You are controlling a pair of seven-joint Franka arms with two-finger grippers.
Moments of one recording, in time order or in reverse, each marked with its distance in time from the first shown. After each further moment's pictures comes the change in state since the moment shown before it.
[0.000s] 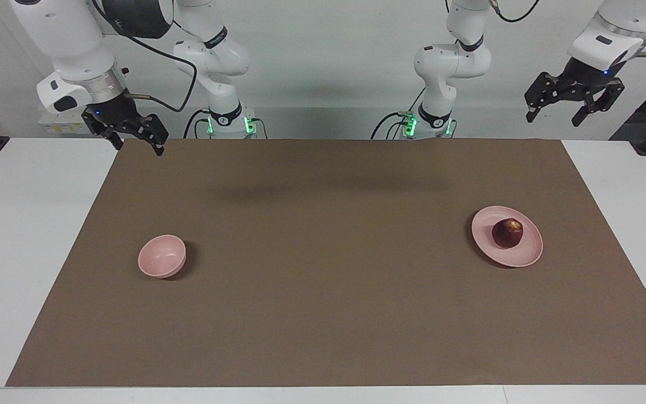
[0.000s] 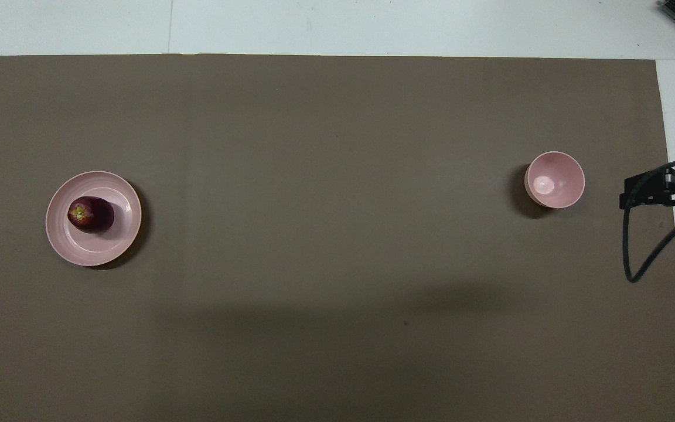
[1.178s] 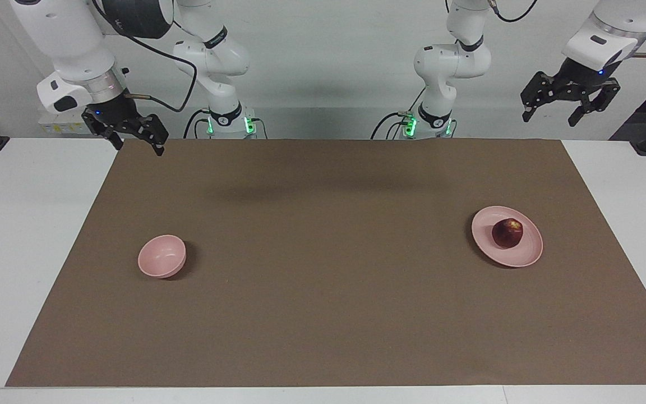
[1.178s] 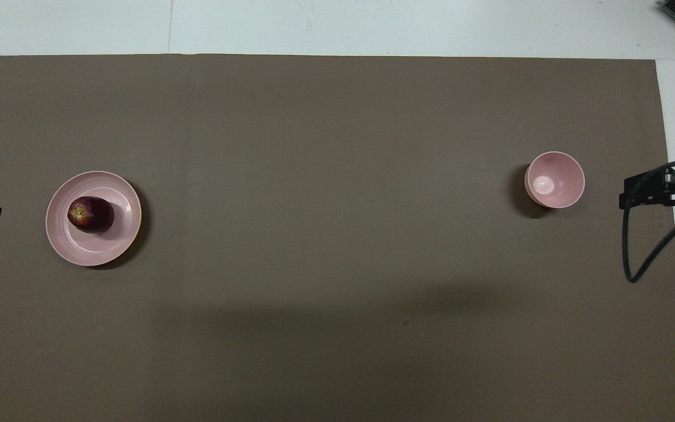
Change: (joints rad) left arm -0.002 -0.001 -0.012 0.000 0.000 -0.001 0.000; right arm 0.001 0.000 0.001 0.000 0.000 0.000 0.000
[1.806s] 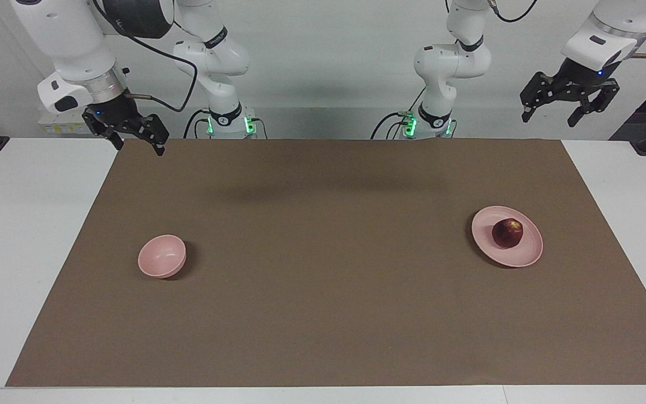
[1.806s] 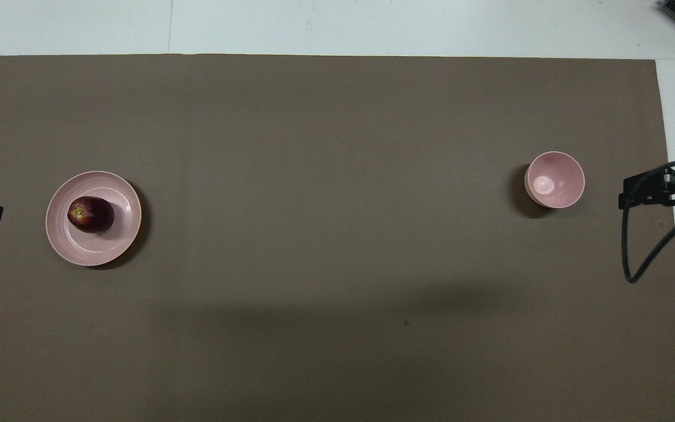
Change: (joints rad) left arm 0.000 -0.001 0.000 -0.010 -0.008 0.019 0.009; right arm 0.001 0.000 0.001 0.000 0.000 0.000 0.000
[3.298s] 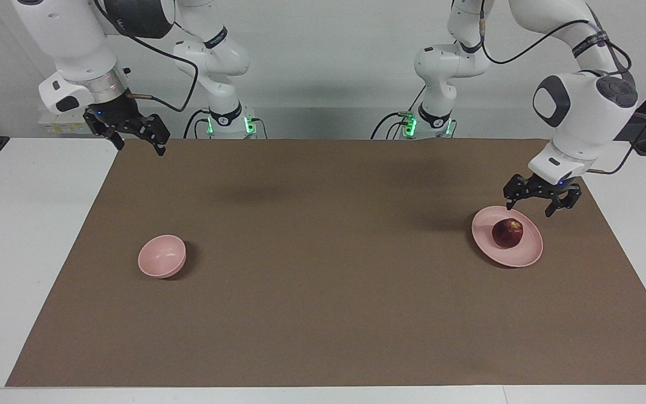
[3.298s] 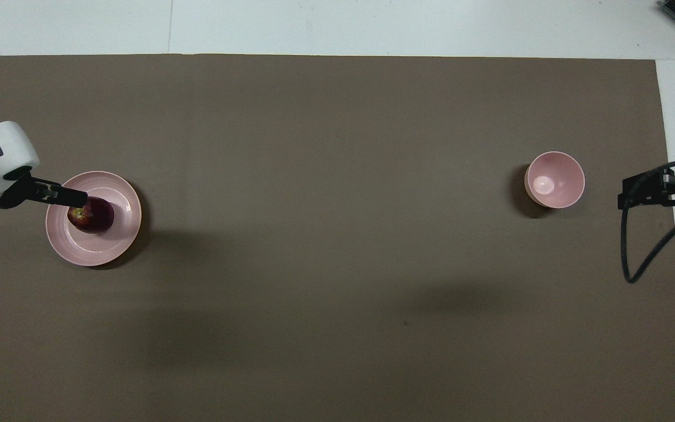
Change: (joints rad) left arm 0.073 0.096 0.013 -0.557 -0.002 0.753 0.178; right arm -0.001 0.000 0.000 -0.001 0.000 0.000 -0.001
